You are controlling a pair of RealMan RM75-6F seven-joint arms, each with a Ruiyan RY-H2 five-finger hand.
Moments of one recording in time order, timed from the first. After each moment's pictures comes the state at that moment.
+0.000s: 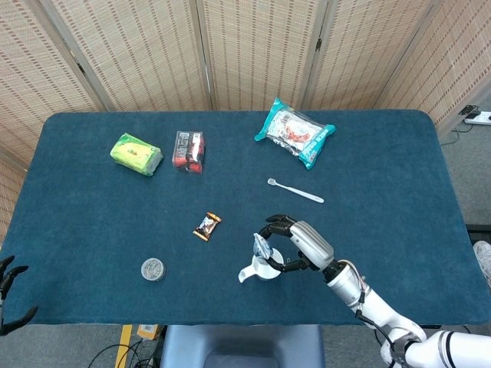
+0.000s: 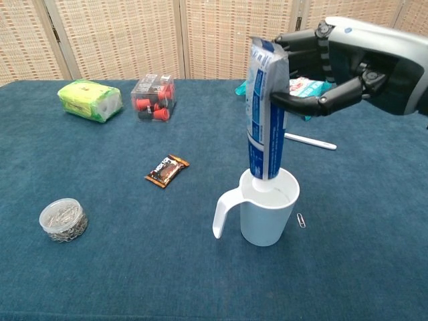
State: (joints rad) left arm 0.07 -1.10 0.00 -1.61 1.49 1.56 0.03; right arm 0.62 -1.37 0.08 -1.73 -1.60 1.16 0.55
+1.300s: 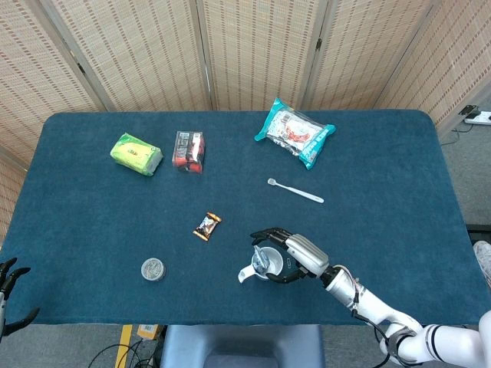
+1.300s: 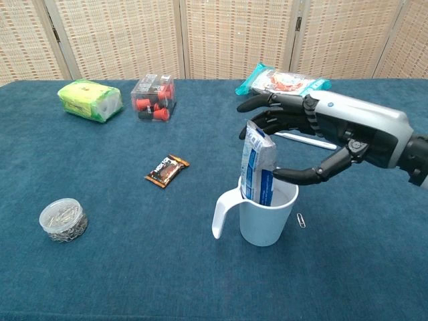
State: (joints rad) left arm 0.06 -1.11 0.01 -1.58 1.48 1.55 0.01; right arm 0.64 -1.47 -0.02 -1.47 -1.71 1.18 0.72
